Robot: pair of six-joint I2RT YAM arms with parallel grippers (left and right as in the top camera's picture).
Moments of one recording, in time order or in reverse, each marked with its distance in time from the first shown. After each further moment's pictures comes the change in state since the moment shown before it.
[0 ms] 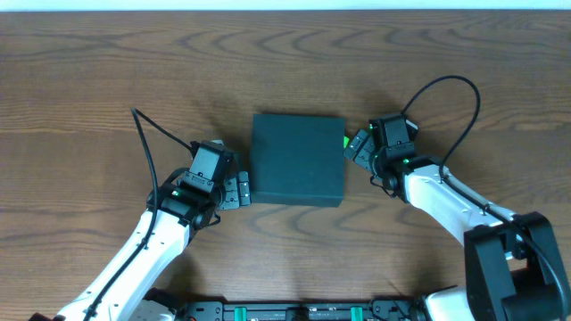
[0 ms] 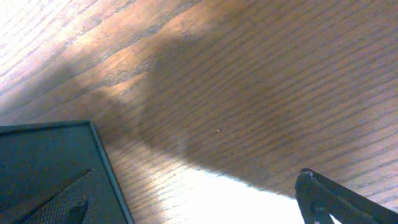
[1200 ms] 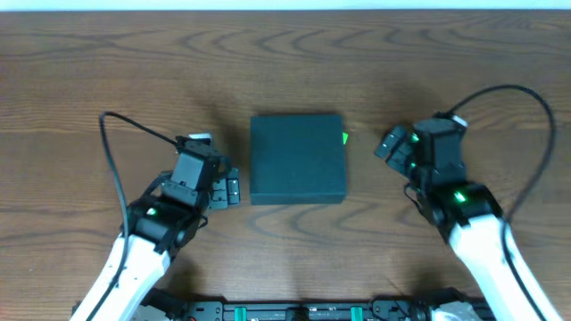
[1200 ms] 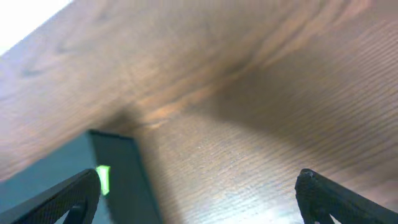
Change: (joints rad) left arm 0.000 -0.202 0.090 -0.148 -0.120 0.099; right arm -0.062 -0.535 0.000 -0.283 0.110 -0.133
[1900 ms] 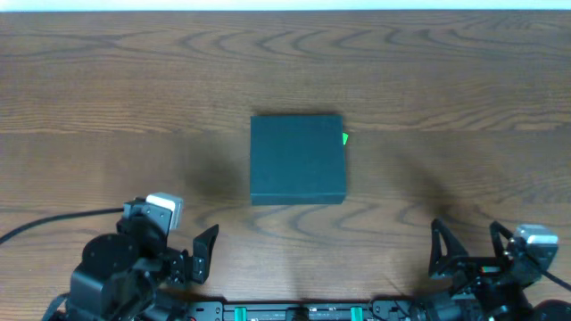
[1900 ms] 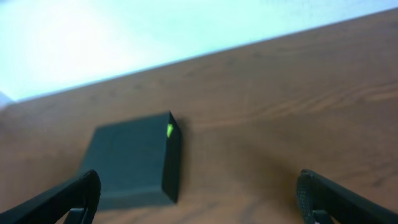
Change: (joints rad) left arm 0.000 -0.576 0.156 -0.384 0.243 0.205; right arm -0.002 -0.875 0.168 -0.589 -0.126 -0.357
